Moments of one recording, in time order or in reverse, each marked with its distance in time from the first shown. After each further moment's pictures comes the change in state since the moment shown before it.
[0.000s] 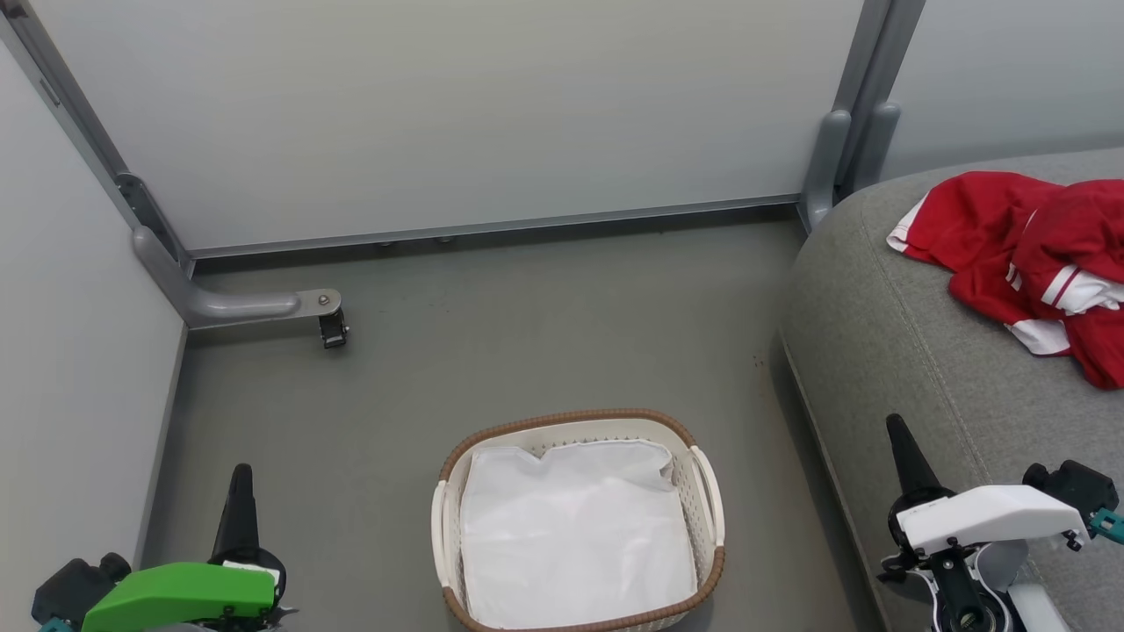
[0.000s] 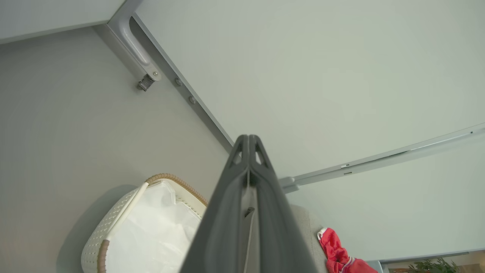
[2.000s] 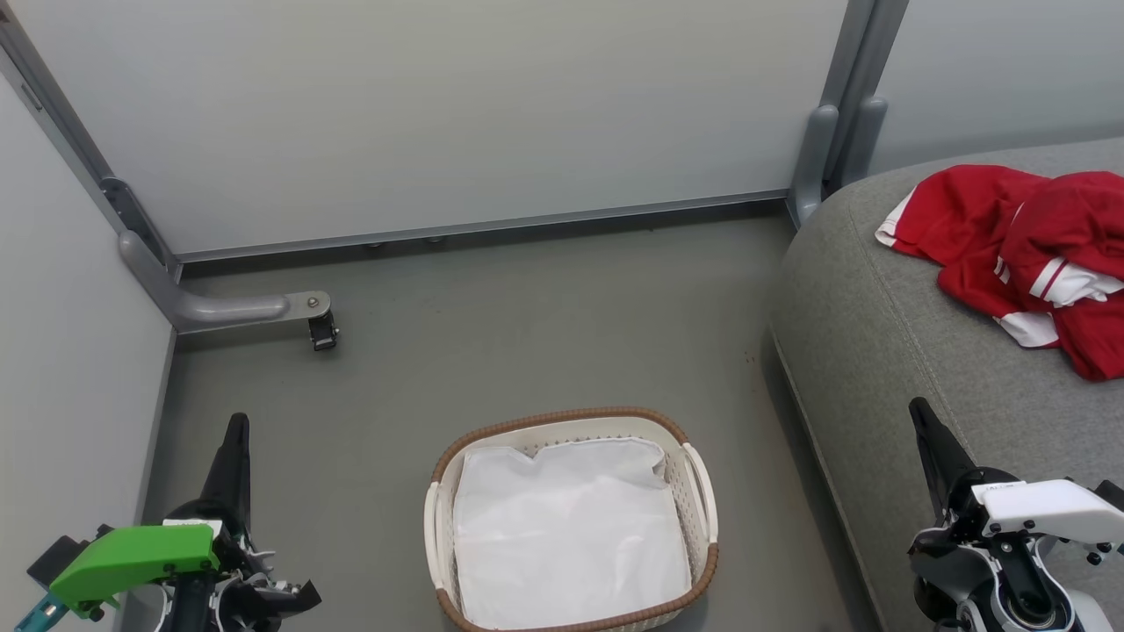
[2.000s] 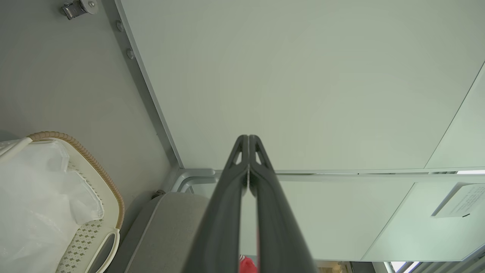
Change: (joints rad) left arm -0.090 0.000 0.041 0.013 -0.458 -0.013 0.129; right arm 0.000 -0.003 -0.079 -0.048 0.495 -0.001 0.129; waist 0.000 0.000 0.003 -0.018
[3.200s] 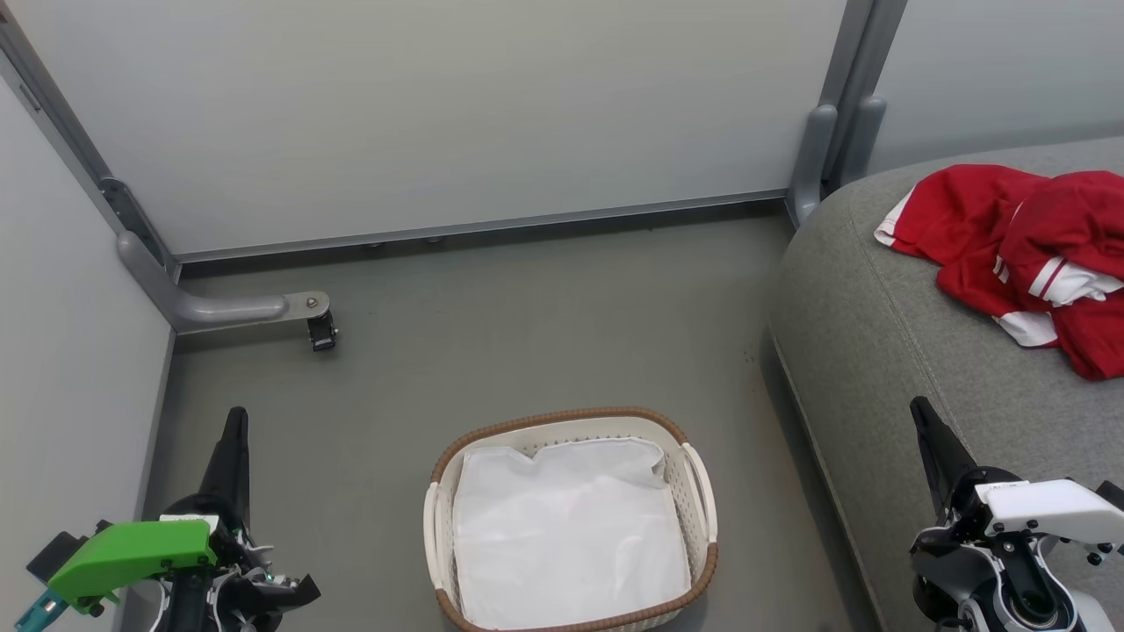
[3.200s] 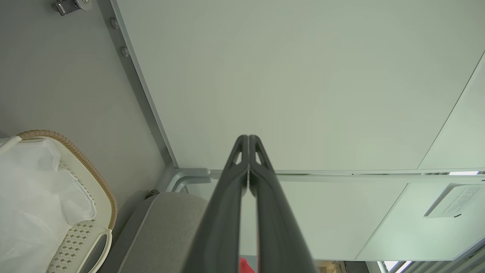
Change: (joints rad) left arm -0.010 0.000 0.002 0.001 -0.025 -0.001 0.005; right arm 0.000 0.000 -0.004 -0.002 0.024 0.000 0.008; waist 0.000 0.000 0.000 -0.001
